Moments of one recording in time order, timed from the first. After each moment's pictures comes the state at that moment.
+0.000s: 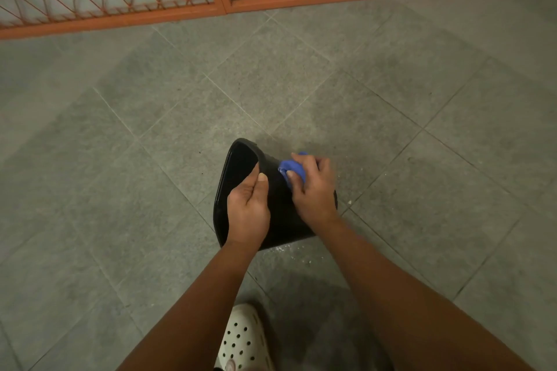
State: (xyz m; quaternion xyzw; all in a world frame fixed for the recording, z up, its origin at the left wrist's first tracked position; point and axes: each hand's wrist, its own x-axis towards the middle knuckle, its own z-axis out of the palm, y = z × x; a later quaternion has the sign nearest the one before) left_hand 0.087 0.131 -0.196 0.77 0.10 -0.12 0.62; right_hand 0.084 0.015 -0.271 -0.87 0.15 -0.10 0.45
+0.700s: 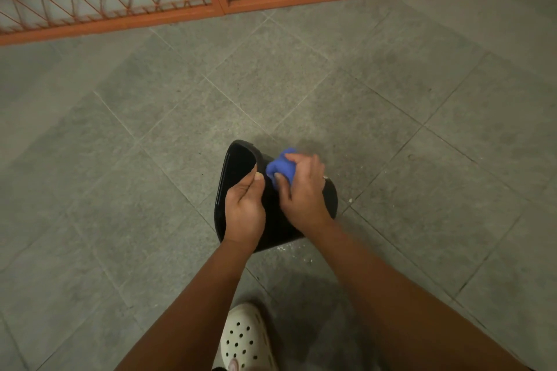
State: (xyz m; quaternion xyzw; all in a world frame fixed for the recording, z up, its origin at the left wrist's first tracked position) left_hand 0.090 0.129 -0.196 0.71 0.15 -0.15 0.67; right_hand 0.083 0.030 -0.253 -0.87 0.11 -0.14 0.47
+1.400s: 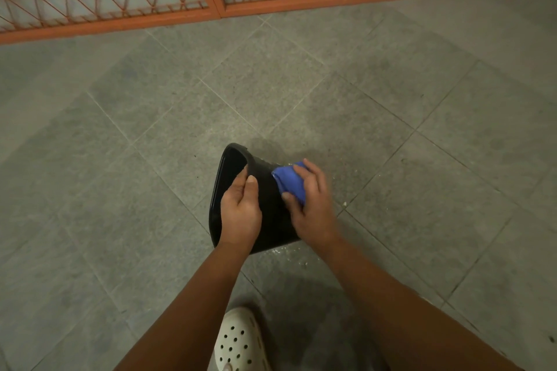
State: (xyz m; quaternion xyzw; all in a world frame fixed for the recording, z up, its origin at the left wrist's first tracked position) left_hand 0.090 0.127 -0.191 0.76 0.16 -0.14 0.62; right_hand 0.057 0.013 -0.266 -0.86 0.11 -0.08 0.50
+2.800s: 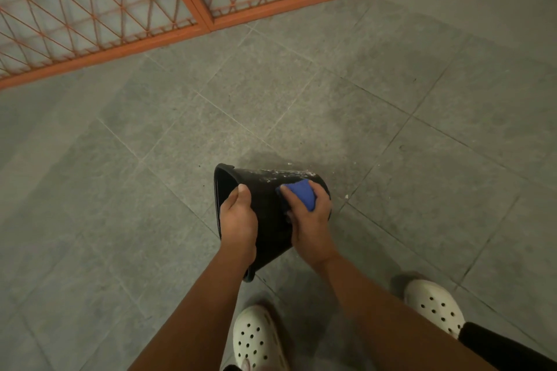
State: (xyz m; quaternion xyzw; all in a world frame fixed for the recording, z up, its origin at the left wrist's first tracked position) left_hand 0.082 0.107 -0.165 0.72 0.35 -0.20 0.56; right_hand 0.021 0.019 -0.267 -0.88 0.15 -0.08 0.45
